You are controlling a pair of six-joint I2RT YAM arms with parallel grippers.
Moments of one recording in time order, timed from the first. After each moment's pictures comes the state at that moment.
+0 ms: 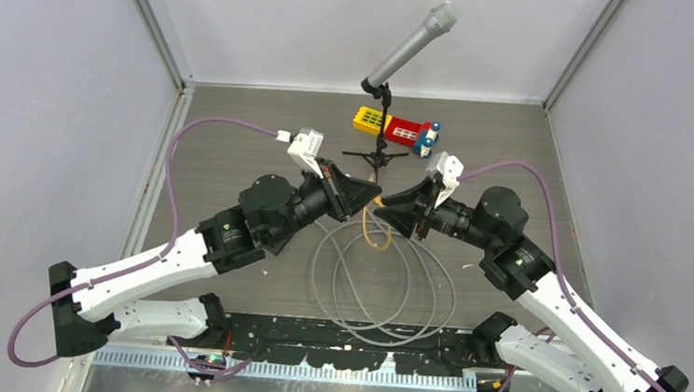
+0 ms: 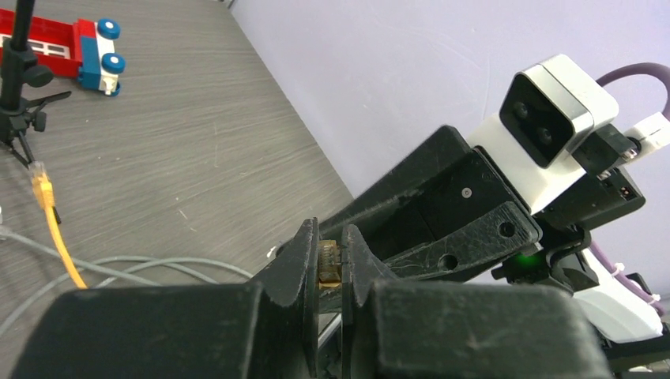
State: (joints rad) left arm -1.07 1.02 1.00 0.05 -0.20 -0.72; right arm 0.65 0.80 0.78 0.02 -0.50 0.12
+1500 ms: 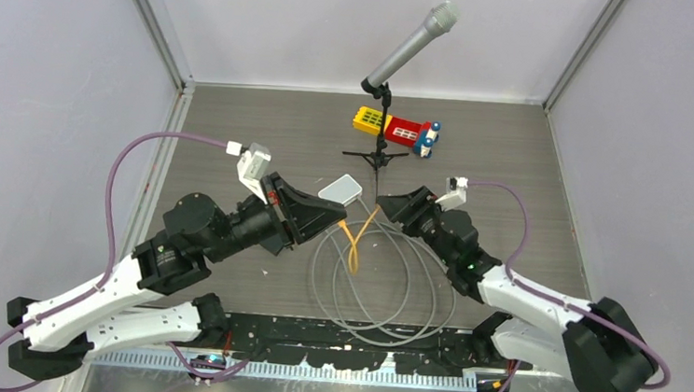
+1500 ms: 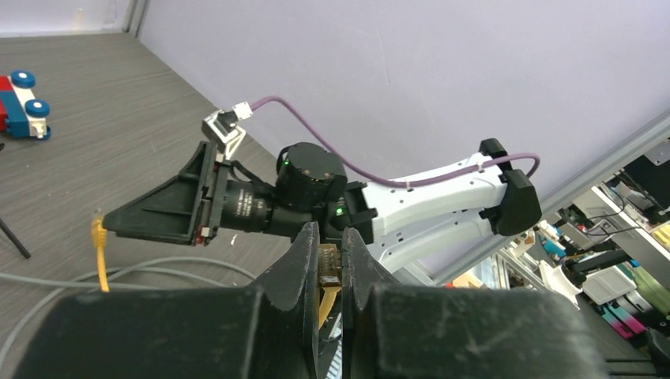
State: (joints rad) left arm -1.08 0.71 0.95 -0.08 0.00 -0.60; right arm 0.66 1.05 0.36 0.51 0.10 1.00
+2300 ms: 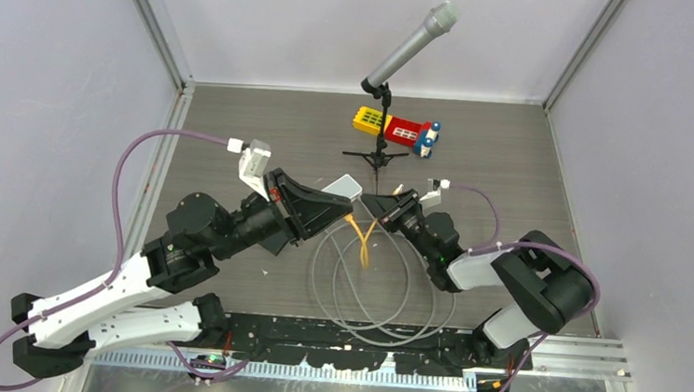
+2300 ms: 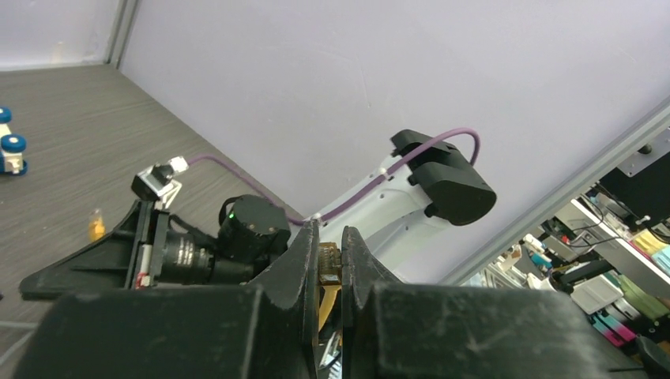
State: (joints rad) left arm -1.08 0.74 0.94 0.07 0.02 -0.60; right arm 0.69 1.56 0.34 1.22 0.02 1.28
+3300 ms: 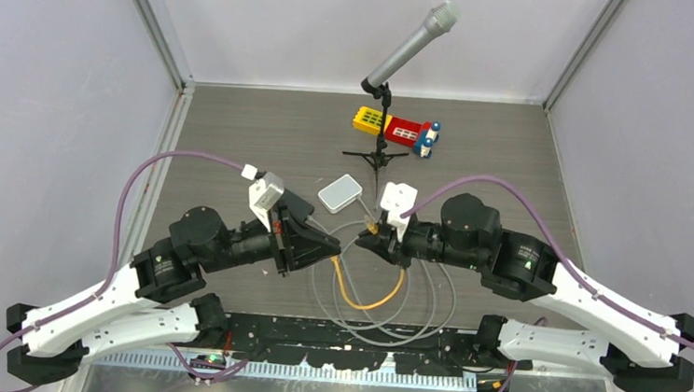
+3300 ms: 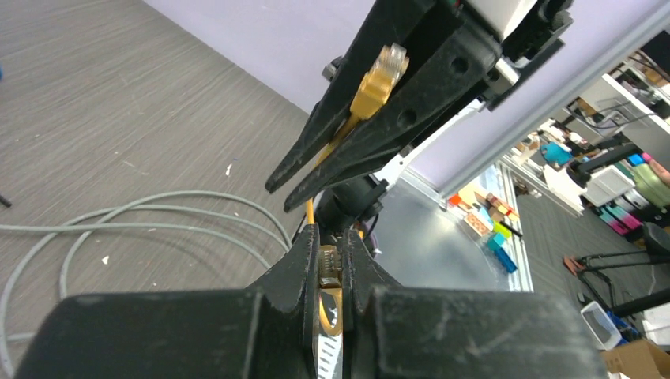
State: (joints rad) left arm -1.08 0.63 0.84 -0.17 0.15 -0.52; right arm 1.11 0.94 1.14 -0.46 -0.13 -0.10
